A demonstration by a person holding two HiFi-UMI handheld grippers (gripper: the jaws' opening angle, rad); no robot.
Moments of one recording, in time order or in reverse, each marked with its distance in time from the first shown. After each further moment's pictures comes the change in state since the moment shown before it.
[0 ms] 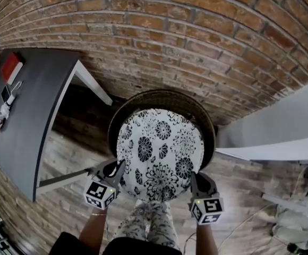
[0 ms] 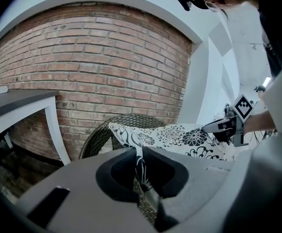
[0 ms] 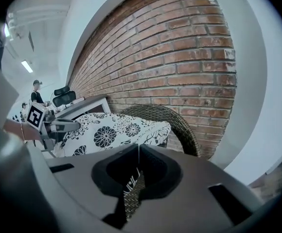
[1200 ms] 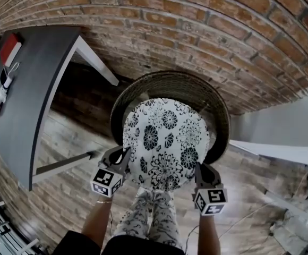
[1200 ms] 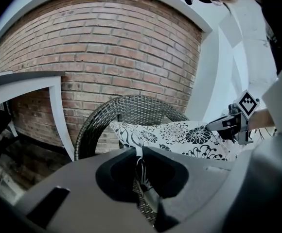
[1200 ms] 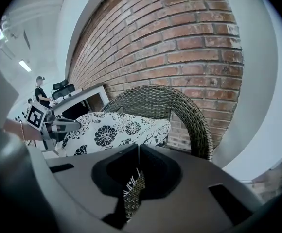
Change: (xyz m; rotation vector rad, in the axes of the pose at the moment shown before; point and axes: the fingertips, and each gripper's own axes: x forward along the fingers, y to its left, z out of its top) left arm 0.043 0.024 -0.076 -0.046 0.081 0.054; right arm 0.059 -0.016 -0.059 0.016 0.089 0.030
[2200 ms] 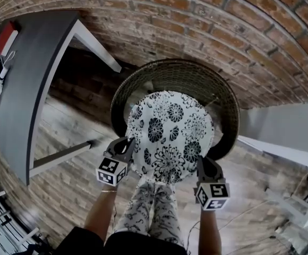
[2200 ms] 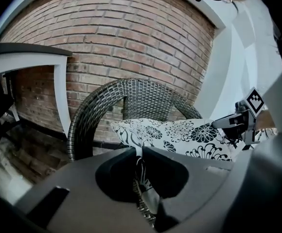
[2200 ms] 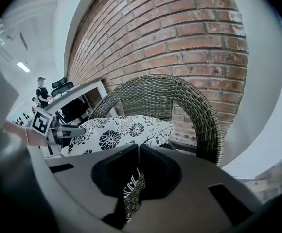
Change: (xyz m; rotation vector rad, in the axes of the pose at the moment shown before) left arm 0.038 0.017 -0.053 -0.098 0.065 0.028; right arm 0.032 -0.004 -0.021 0.016 0.047 0.020
